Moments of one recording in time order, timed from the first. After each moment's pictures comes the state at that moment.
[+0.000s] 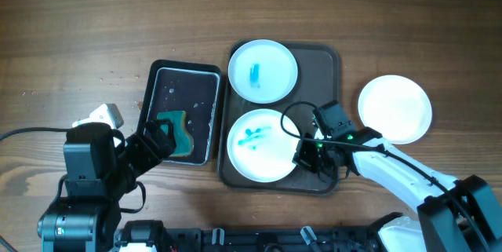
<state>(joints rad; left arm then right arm) -0.01 0.68 0.93 -1.07 0.13 -0.63 0.46 1.45 0.56 -0.41 -0.43 0.89</state>
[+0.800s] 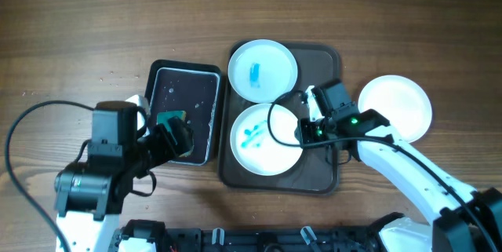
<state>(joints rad) -0.11 0.86 0.93 -1.10 0.17 -0.57 0.45 1.41 0.75 -0.55 -0.24 0.35</state>
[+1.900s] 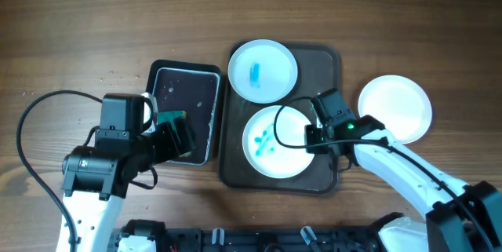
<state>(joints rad) -0.12 0.95 0.93 -1.12 0.17 -0.49 0.46 1.44 0.69 -0.54 -0.03 0.39</state>
